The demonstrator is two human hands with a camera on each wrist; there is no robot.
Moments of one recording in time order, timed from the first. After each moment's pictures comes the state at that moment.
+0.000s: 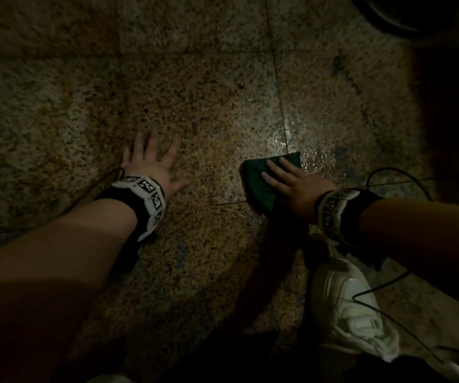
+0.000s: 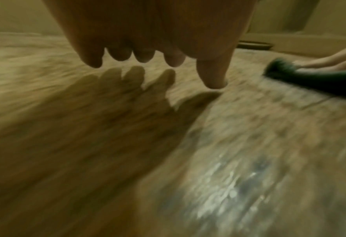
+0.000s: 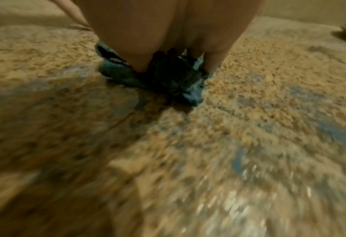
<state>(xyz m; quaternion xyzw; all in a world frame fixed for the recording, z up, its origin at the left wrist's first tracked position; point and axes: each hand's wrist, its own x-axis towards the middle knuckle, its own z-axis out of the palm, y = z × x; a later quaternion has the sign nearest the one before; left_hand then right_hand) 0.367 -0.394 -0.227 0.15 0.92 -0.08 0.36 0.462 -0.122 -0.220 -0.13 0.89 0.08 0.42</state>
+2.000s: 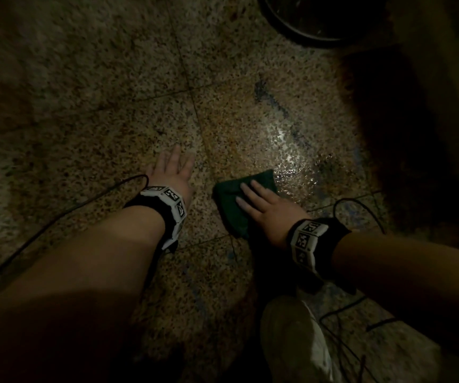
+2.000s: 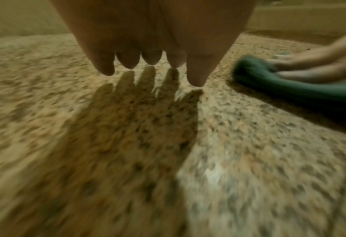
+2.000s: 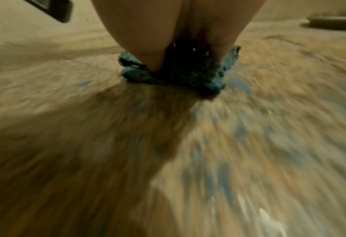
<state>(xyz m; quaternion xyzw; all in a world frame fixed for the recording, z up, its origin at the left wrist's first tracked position) 0.342 -0.210 -0.222 0.22 0.89 -0.13 0.38 0.472 -0.031 -0.227 -0.13 0.91 -0.01 0.39</state>
